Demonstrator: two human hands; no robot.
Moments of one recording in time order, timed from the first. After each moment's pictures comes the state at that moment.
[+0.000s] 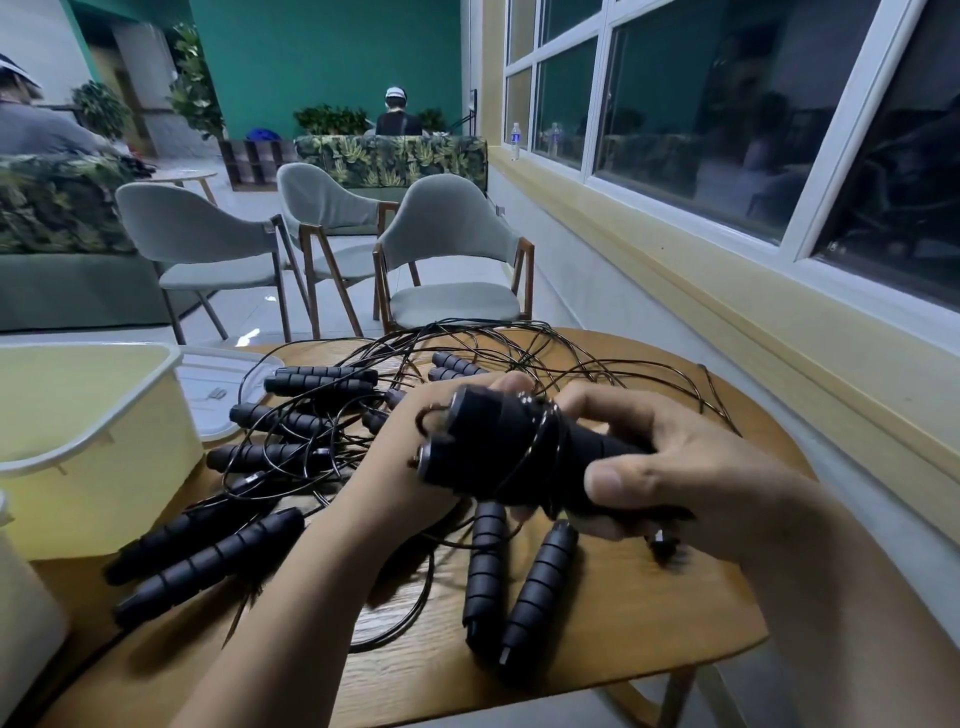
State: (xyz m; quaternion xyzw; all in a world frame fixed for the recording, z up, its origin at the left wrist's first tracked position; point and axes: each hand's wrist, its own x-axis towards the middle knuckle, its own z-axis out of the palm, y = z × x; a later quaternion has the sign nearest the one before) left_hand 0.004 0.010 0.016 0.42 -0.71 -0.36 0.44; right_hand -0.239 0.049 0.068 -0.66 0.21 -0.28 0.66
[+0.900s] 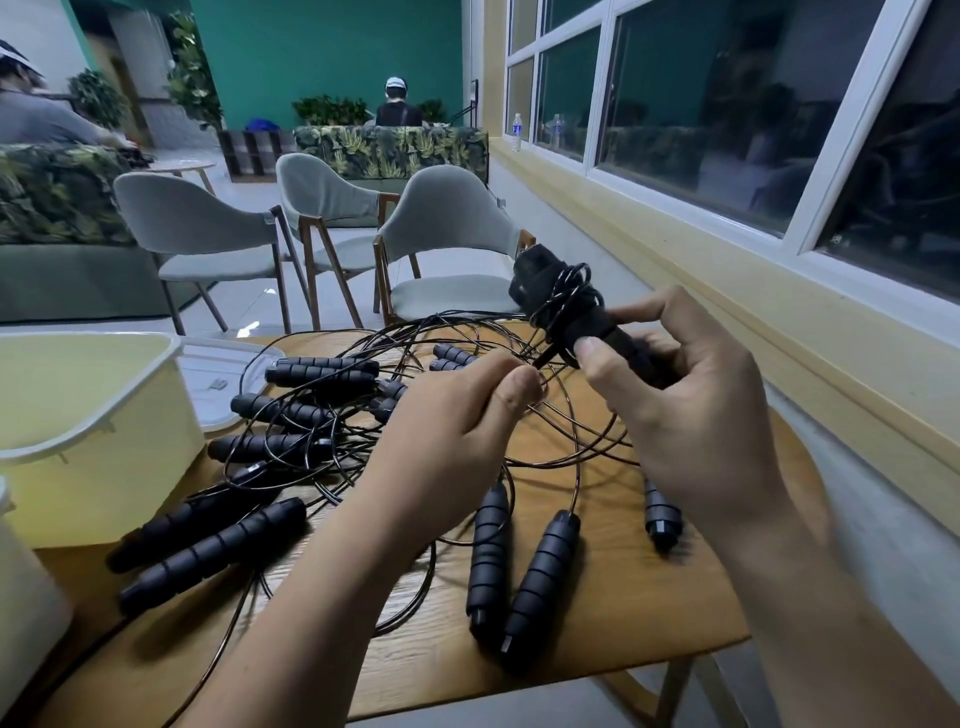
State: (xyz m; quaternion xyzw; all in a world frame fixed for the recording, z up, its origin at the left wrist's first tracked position) left_hand -0.017 0.038 0.046 0.44 -0.77 -0.13 0.44; right_hand -0.216 0.050 0.061 -0.64 0.45 -0.59 0.18
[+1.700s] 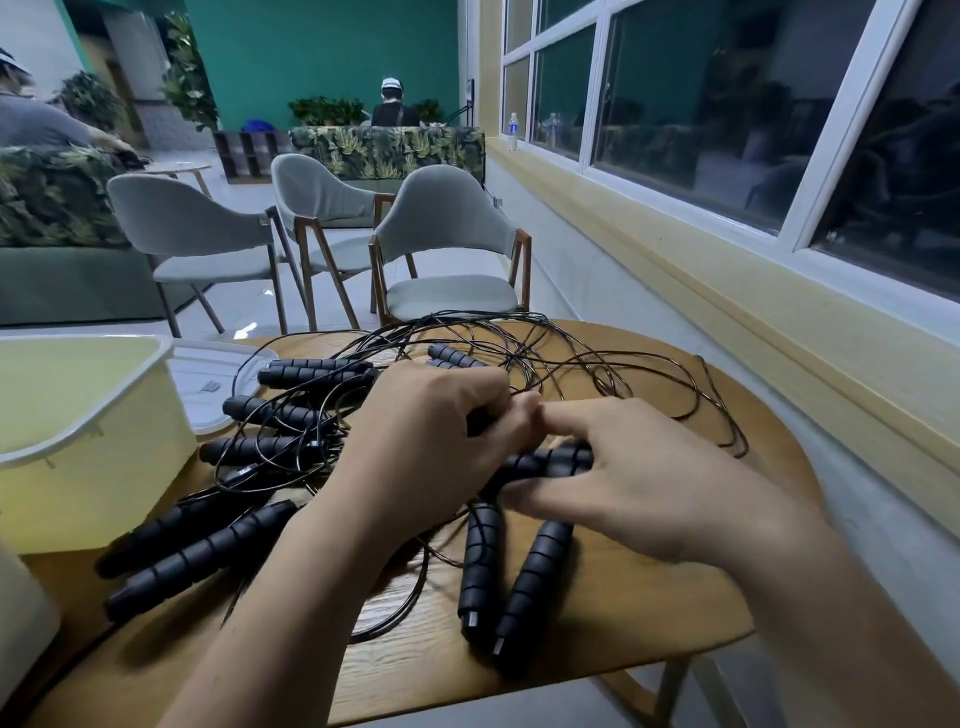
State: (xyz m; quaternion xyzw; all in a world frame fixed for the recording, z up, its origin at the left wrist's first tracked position) left_hand -0.014 0.040 0.053 0.43 -0.80 0.00 0.43; right_hand -0.214 0.062 0.077 -0.79 0.54 -0.17 0.23
